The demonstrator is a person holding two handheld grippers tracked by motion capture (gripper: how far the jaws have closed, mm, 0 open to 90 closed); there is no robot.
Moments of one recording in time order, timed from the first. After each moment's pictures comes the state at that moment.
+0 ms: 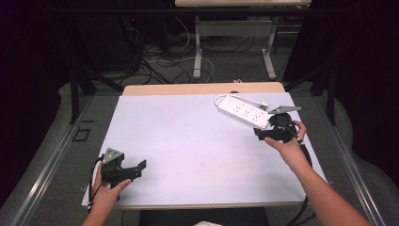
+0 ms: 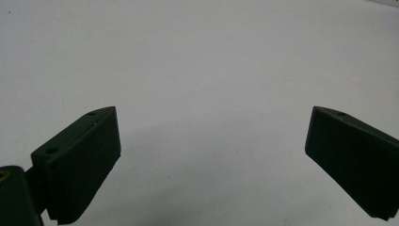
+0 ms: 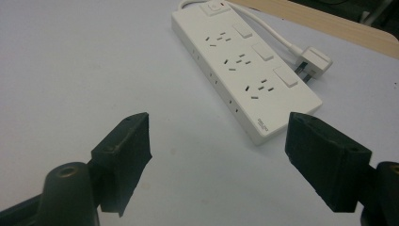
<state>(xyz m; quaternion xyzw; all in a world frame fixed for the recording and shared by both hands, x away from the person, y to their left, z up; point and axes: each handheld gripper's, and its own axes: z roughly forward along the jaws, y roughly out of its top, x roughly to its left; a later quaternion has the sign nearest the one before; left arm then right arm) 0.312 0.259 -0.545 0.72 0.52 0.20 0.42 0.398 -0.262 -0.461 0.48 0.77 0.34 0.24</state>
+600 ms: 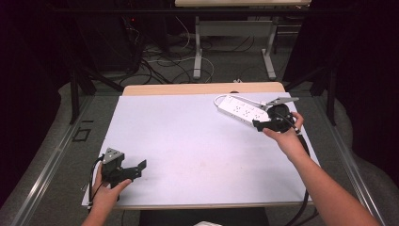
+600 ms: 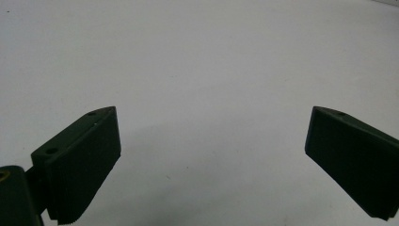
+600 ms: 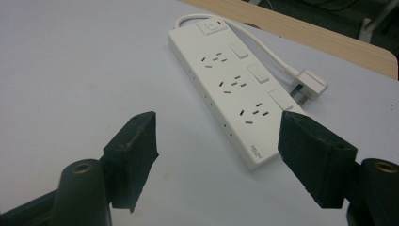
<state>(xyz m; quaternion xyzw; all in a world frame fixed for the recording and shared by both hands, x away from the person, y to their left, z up) 0.312 0.259 -0.545 0.72 0.52 0.20 0.42 0.421 -0.260 -0.450 0.47 0.78 0.34 0.24</state>
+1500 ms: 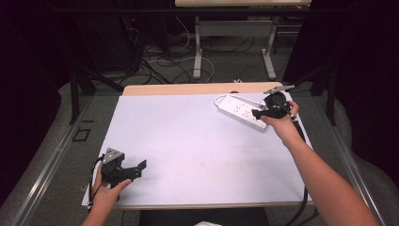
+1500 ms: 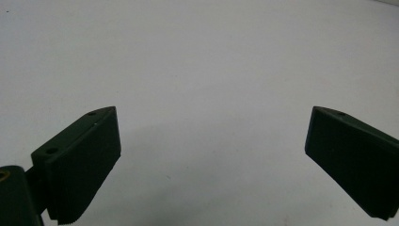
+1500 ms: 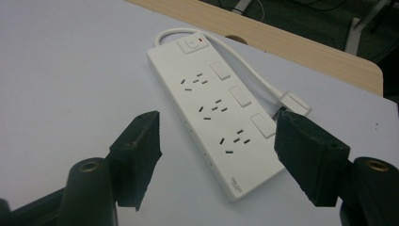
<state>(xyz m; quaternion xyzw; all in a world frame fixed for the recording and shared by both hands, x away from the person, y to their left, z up) 0.312 0.259 -0.545 0.72 0.52 0.20 0.42 0.459 -0.258 -0.441 0.49 0.77 0.33 0.25</state>
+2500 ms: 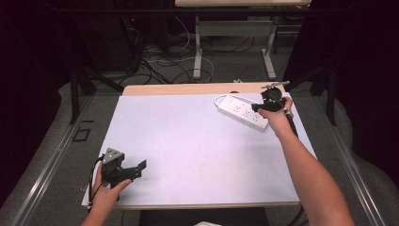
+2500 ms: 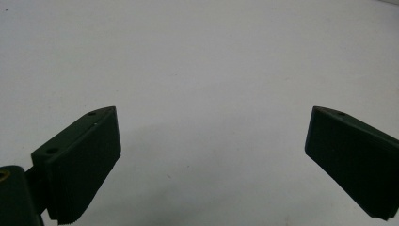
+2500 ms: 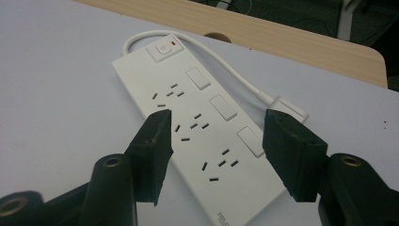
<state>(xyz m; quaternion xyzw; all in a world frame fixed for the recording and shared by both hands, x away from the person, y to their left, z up) 0.313 0.260 -0.546 0.72 0.52 0.20 0.41 0.500 -0.261 -0.463 0.53 0.75 0.33 0.24</state>
